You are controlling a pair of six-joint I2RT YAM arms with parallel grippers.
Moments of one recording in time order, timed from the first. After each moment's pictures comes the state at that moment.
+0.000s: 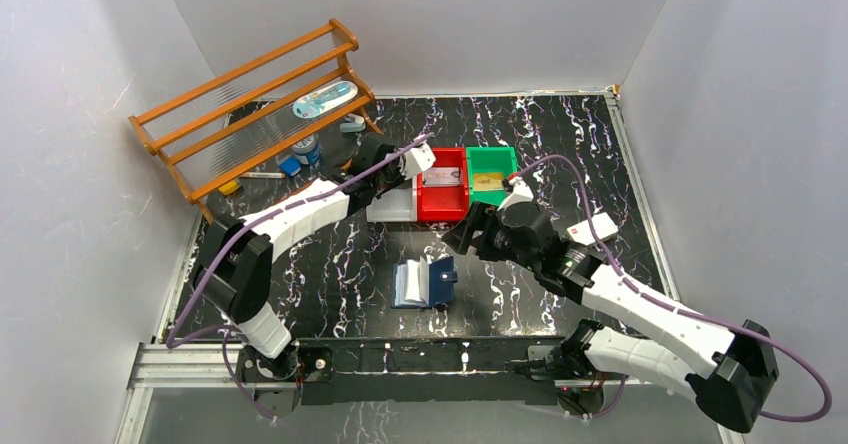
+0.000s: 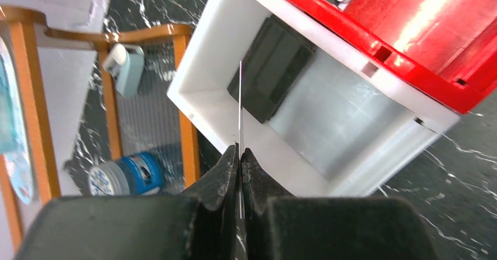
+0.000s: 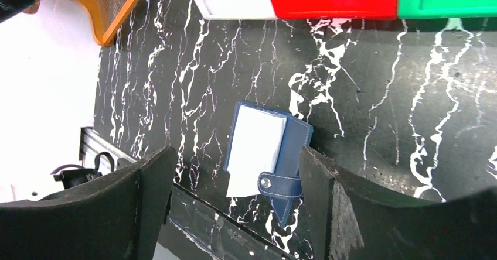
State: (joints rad) left arm -0.60 1.63 1.16 -0.25 -0.19 0.63; right arm 0.86 0.94 0.68 -0.25 0.07 0.87
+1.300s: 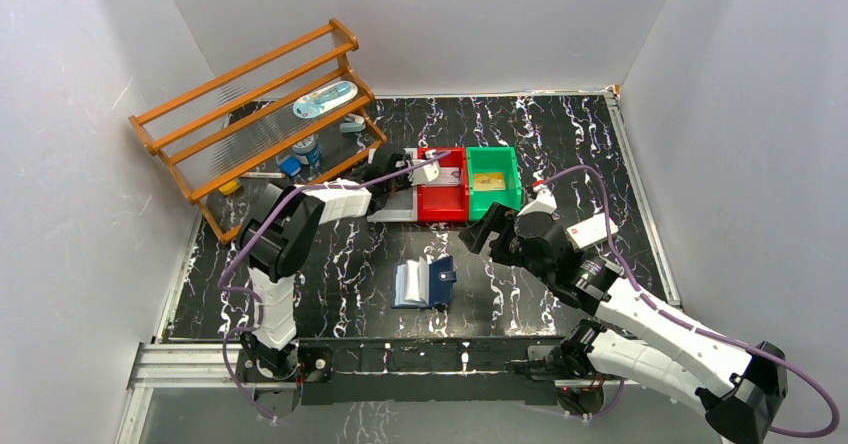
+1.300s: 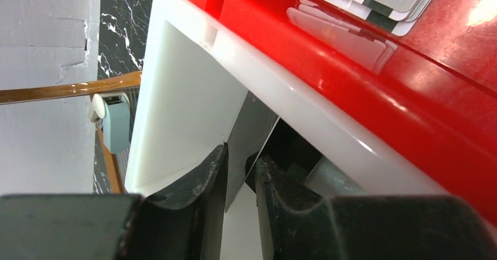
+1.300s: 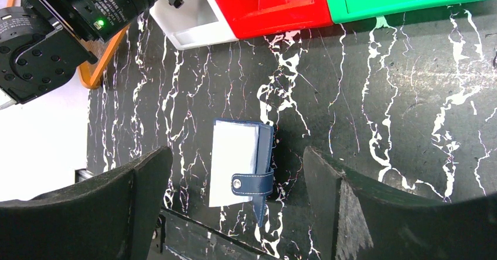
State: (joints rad) left arm -0.56 1.98 1.15 0.16 -0.20 0.88; right arm 0.86 0.79 0.63 -0.35 0.25 0.95
